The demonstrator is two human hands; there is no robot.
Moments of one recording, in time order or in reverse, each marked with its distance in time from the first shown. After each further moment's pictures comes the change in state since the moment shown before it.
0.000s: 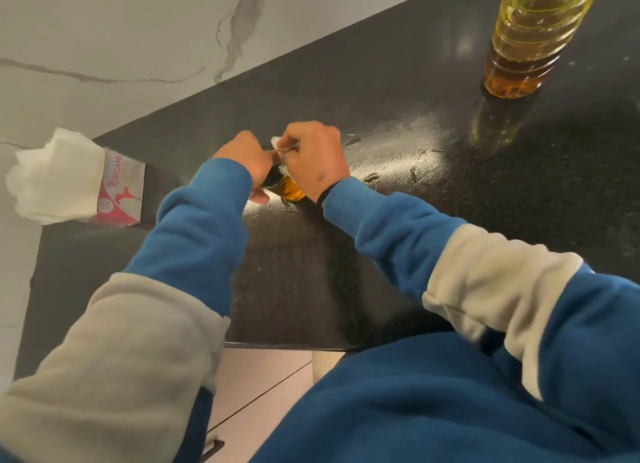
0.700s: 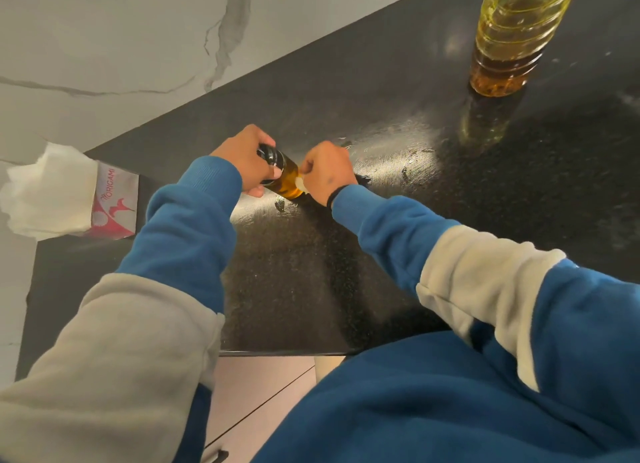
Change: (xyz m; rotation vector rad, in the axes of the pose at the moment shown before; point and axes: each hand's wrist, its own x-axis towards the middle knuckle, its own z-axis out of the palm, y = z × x) left_hand -0.003 0.008 -0.007 -0.044 -0.079 0.181; right_hand 0.001 0.026 -0.013 -0.169 -0.185 0.206
